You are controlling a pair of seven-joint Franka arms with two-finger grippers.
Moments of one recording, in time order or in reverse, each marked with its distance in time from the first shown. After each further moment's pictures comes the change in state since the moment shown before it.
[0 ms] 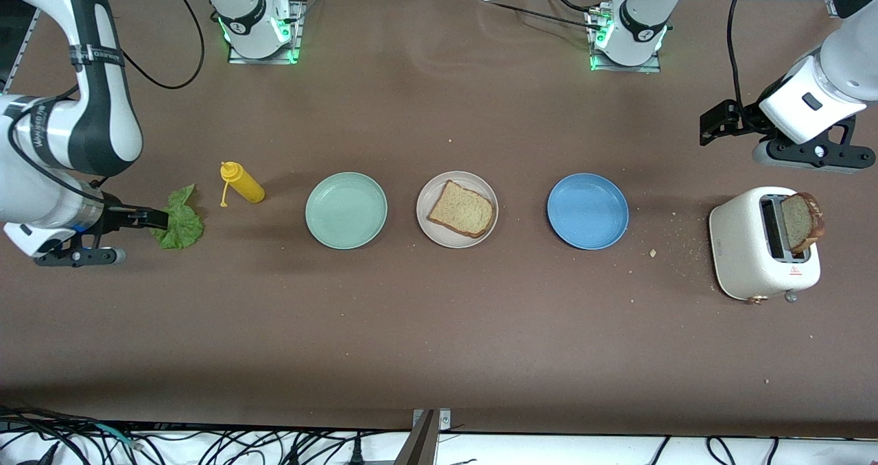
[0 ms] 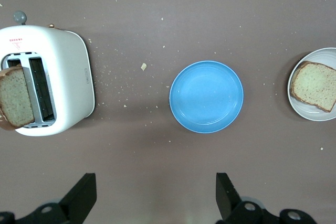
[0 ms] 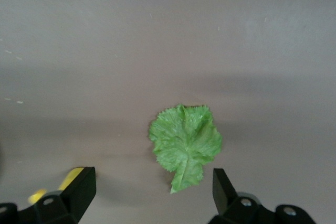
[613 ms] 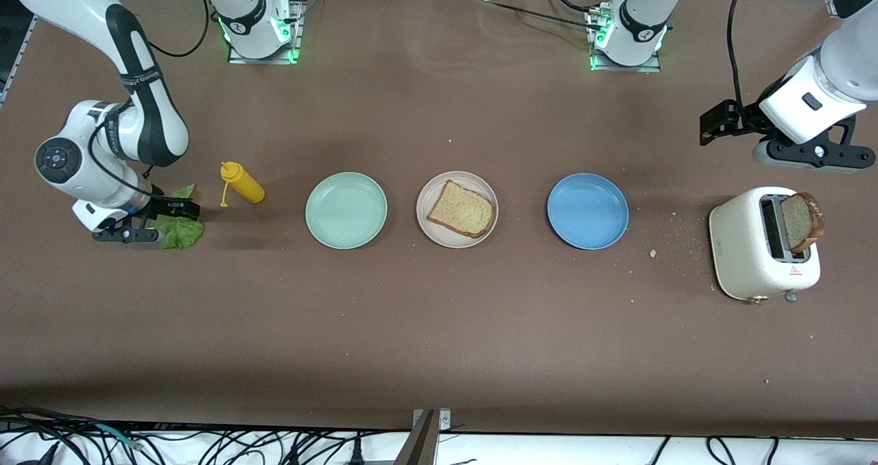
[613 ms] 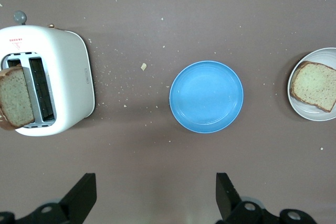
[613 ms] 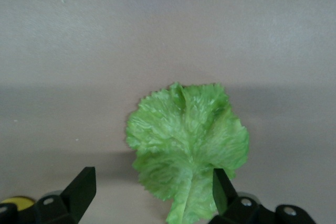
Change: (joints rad) left arm 0.000 0.000 0.000 0.000 0.000 0.000 0.000; right arm -0.034 0.006 0.004 -0.357 0.000 0.438 0.010
